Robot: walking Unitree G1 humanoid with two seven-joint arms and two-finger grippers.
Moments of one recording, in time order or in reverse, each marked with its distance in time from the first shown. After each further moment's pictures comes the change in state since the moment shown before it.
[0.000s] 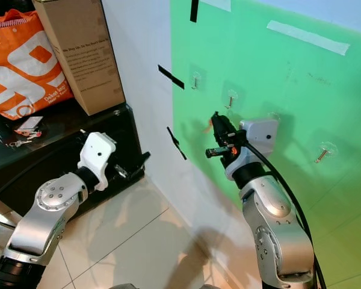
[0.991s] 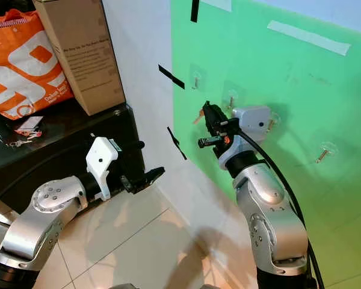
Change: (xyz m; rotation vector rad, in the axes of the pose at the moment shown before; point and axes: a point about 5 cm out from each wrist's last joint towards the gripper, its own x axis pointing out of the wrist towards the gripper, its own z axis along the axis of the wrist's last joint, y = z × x) left arm -0.006 -0.017 0.010 -0.111 -0.027 -0.251; right arm 0.016 0.008 0.011 0.008 -0.029 0.046
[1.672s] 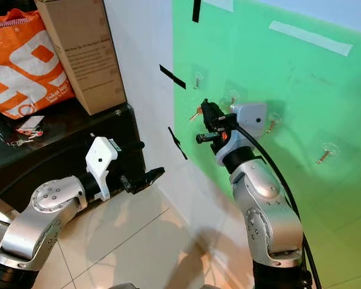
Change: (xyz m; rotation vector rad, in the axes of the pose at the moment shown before) left arm -0.001 0.000 0.000 -0.003 0.005 -0.002; right arm 0.009 0.000 -0.001 0.025 0.006 -0.013
